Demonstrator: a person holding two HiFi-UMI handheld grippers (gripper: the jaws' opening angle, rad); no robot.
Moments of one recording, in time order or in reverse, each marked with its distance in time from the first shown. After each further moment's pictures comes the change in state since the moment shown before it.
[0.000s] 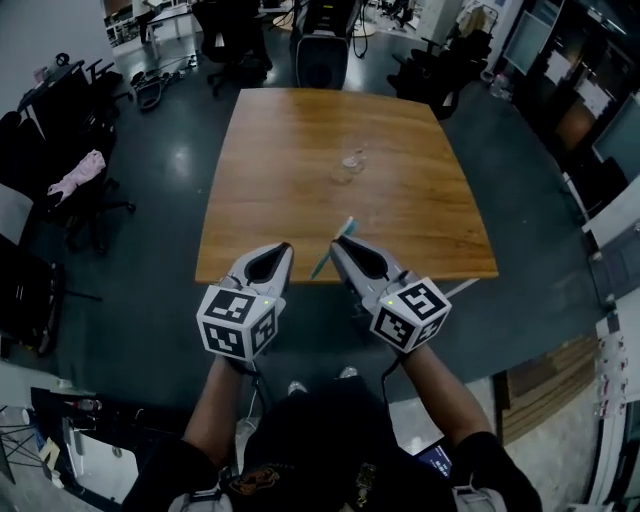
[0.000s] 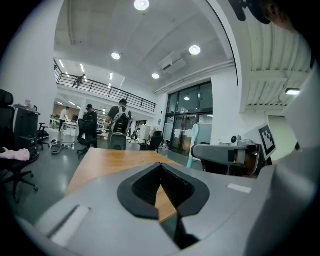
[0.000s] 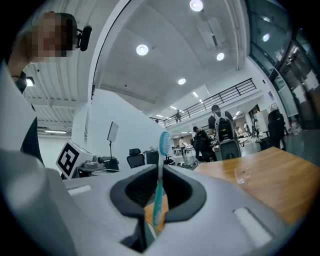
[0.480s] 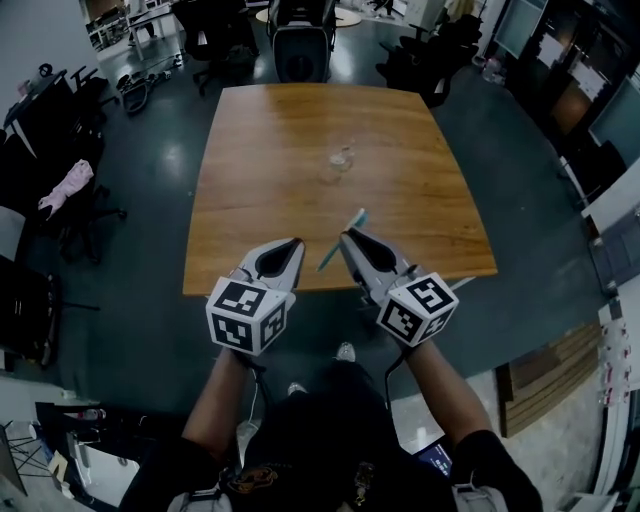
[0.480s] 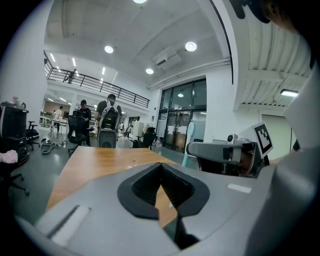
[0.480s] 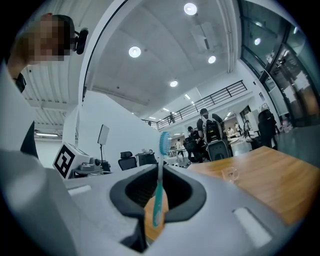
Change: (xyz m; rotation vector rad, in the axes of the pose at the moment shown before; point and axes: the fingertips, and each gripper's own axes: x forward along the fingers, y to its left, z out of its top) left arm 0.078 -0.029 0.004 0.023 0.046 -0.092; right arm -0.013 -0.080 0.012 0.039 -0.028 -0.085
